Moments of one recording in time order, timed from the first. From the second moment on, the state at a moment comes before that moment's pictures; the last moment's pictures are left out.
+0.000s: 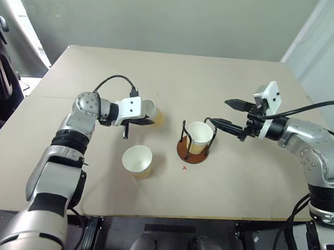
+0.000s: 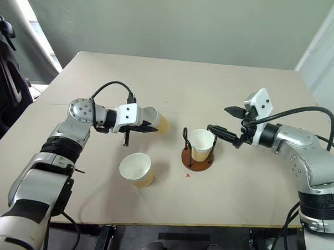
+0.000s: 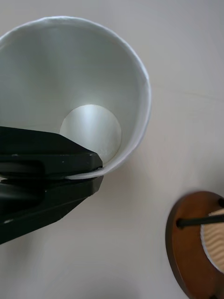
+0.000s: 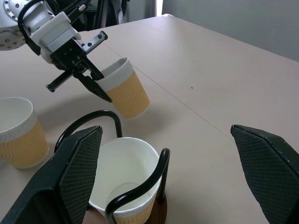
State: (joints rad) left arm -1.05 0.63 -0.21 0.94 0.06 -0.40 -1.31; right arm -0.59 -0.69 -0.06 -0.25 0.57 0.73 0.79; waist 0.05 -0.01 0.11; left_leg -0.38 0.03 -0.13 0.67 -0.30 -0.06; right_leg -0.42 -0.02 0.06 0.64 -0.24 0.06
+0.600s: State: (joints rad) left arm -1.28 0.64 -0.21 0.69 -0.14 0.05 -1.58; right arm -0.51 -0.84 -0.02 -0.24 0.51 0.67 0.96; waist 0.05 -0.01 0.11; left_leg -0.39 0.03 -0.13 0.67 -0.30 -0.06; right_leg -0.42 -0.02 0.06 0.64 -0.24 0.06
